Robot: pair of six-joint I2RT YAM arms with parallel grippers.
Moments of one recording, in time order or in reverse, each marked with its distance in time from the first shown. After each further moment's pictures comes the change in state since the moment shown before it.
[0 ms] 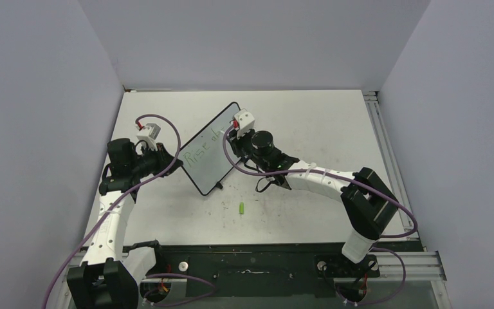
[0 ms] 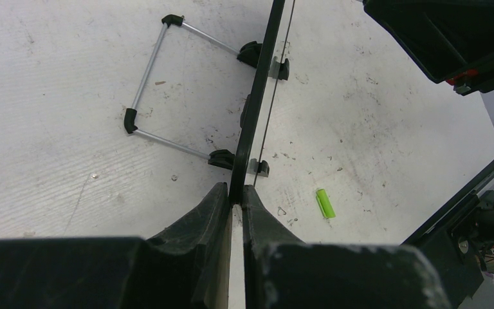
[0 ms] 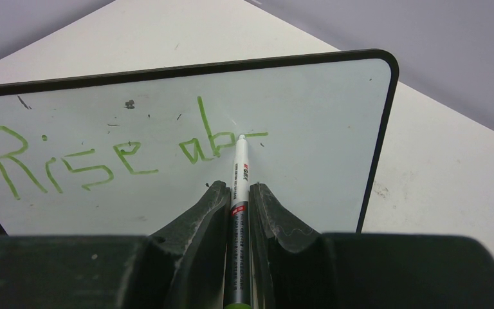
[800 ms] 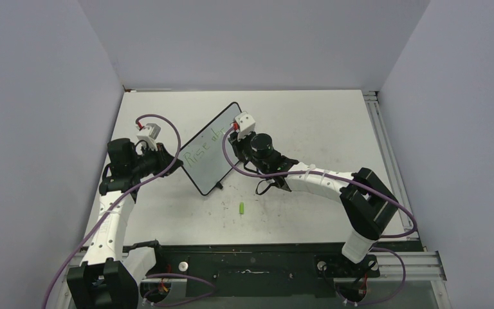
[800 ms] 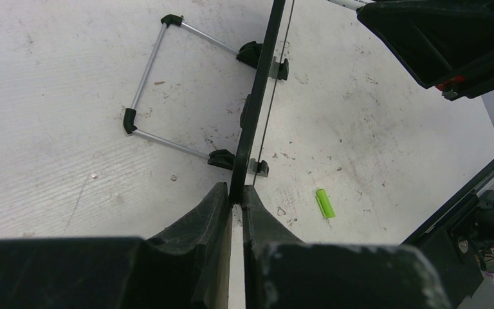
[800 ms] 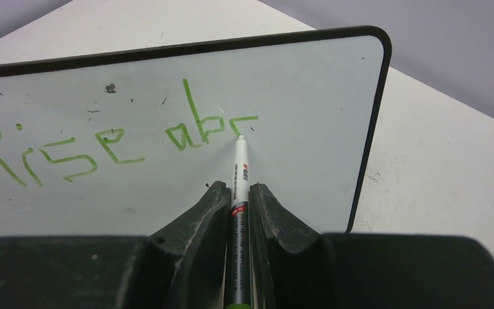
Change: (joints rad) left arm 0.000 0.000 0.000 0.000 0.000 0.000; right arm 0.009 0.000 -0.024 -0.001 0.055 0.000
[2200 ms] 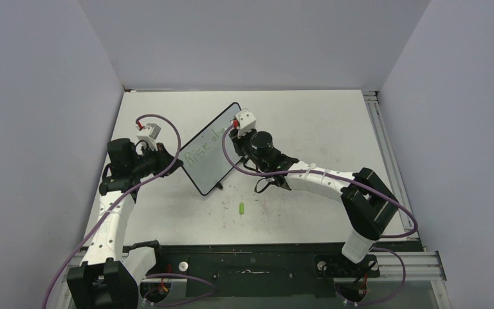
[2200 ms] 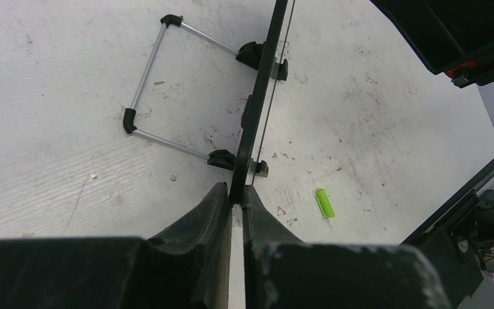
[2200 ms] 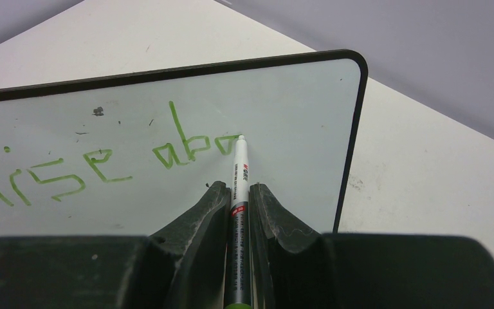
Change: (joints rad) left arm 0.000 0.000 0.000 0.000 0.001 0.000; right arm 0.000 -0.002 0.023 0.001 0.042 -0.024
